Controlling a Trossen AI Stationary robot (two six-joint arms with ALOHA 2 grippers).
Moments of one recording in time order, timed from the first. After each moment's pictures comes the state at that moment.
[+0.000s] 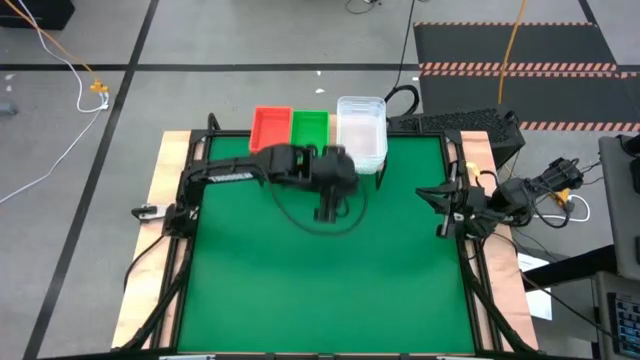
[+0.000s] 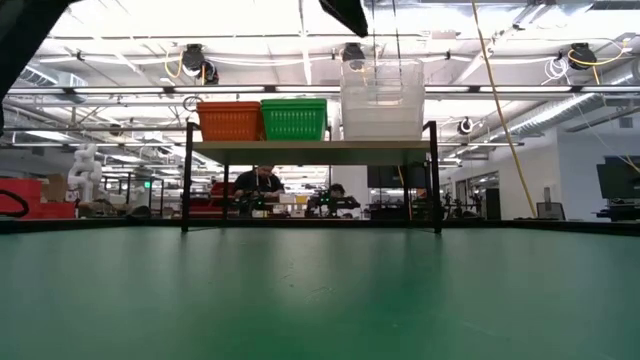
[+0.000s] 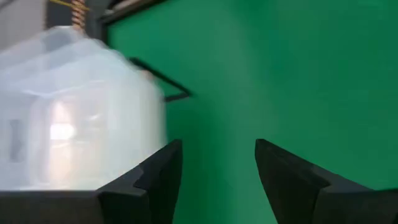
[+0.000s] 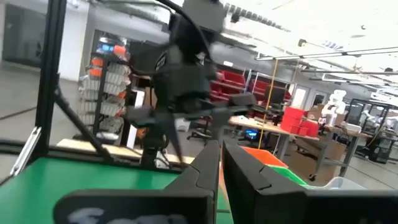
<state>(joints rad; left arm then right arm) 0.01 2.07 2.35 -1.21 -0.21 0.32 0.46 0.43 0.48 0.17 0.62 -0.36</state>
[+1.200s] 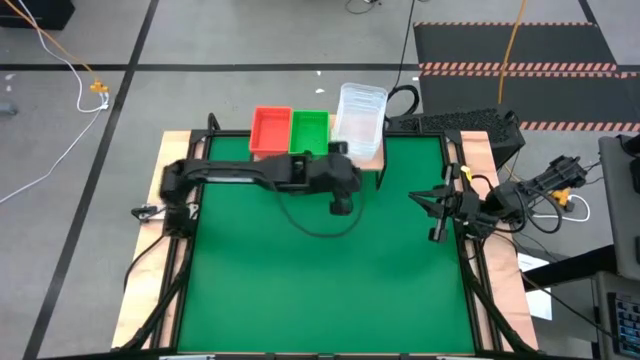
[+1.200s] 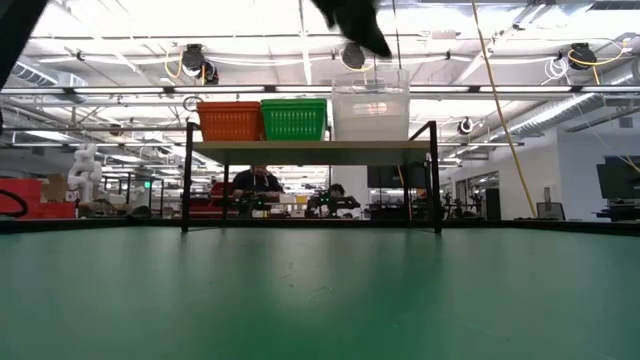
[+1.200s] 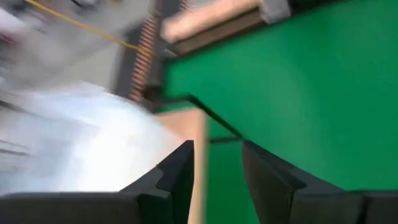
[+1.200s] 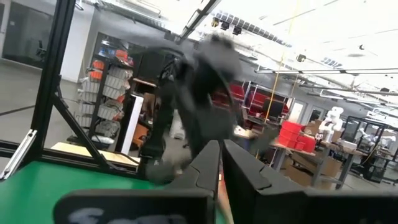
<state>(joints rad) 0.04 1.93 1.87 -0.60 -0.33 0.40 0.46 0.54 0.48 0.33 0.60 -0.45</state>
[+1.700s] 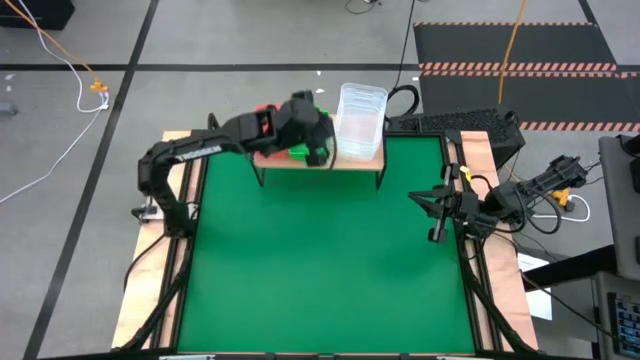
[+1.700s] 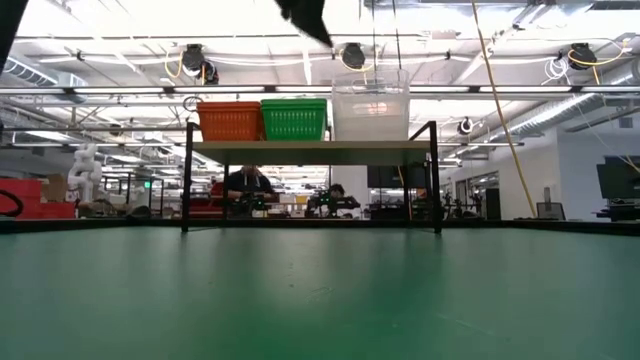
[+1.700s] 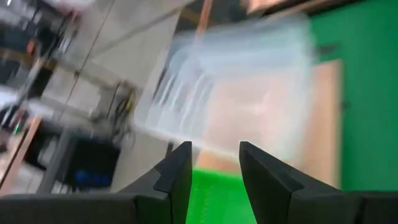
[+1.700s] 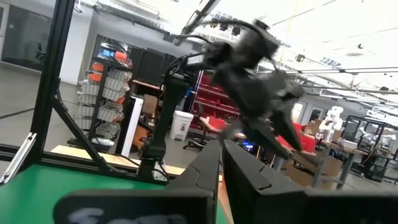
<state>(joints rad) 0.23 1.74 1.87 -0.70 -0.41 0.52 0.46 0.55 0.48 0.36 0.60 -0.44</state>
